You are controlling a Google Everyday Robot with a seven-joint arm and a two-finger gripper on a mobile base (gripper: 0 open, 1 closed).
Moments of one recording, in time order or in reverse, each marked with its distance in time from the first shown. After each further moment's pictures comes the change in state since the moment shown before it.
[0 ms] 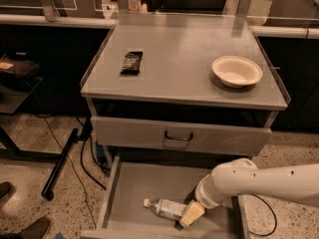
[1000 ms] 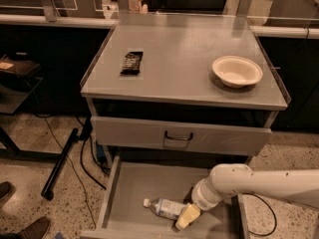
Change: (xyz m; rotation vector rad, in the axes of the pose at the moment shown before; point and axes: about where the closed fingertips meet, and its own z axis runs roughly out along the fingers) arm -0.003 0.008 0.042 -0.114 -0.061 -0.014
